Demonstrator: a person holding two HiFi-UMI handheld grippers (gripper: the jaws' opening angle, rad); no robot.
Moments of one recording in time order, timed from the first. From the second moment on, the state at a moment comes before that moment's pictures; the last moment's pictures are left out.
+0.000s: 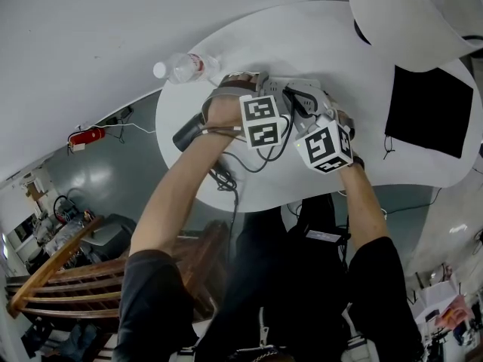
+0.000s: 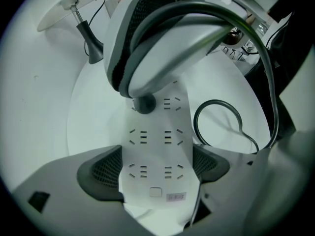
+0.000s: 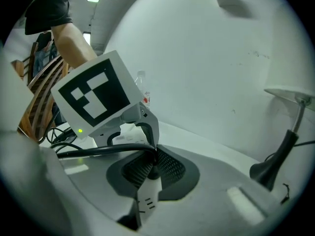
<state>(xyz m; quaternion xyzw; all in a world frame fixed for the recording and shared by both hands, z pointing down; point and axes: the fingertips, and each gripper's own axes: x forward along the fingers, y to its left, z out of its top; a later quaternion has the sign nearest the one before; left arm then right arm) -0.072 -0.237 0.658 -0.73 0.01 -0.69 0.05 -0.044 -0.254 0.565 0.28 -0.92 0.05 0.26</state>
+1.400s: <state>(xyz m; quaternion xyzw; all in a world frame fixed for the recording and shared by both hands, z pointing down) -0.072 -0.237 0.656 -0.72 0.01 -0.69 0.05 -0.038 -0.271 0.483 0.30 -0.93 0.00 0.20</state>
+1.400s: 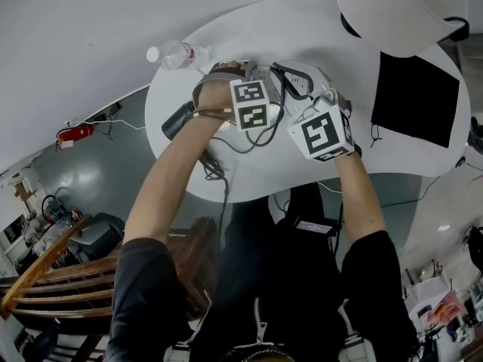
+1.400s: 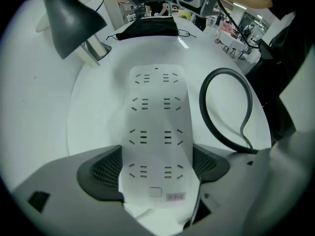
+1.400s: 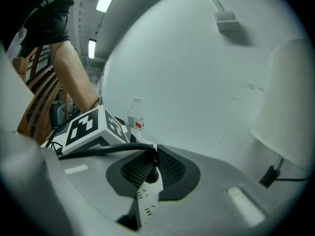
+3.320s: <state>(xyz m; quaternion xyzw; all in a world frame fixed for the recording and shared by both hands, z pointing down) -0.076 -0.225 0.619 -0.77 0.09 -0.63 0.01 -0.007 -0.227 0.510 0.24 -0.92 -0.02 0.29</state>
